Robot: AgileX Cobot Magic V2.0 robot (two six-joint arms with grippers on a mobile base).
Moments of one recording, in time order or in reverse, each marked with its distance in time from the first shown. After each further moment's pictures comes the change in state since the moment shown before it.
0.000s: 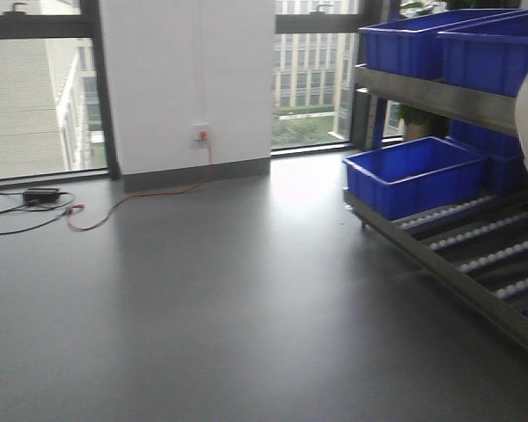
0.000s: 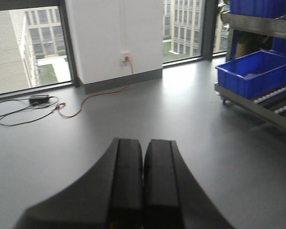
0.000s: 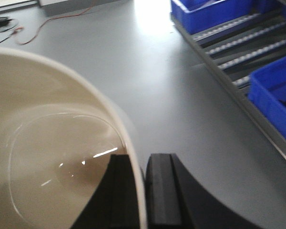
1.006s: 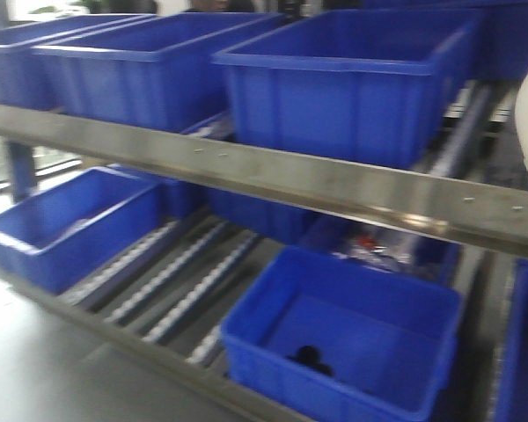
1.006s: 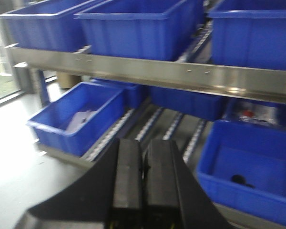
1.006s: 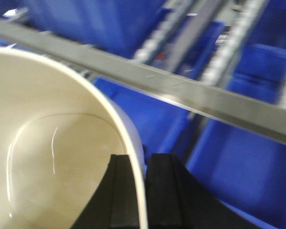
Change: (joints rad) left arm 0.000 0.000 0.000 0.000 0.000 0.000; right arm 0.000 0.000 0.000 0.000 0.000 0.000
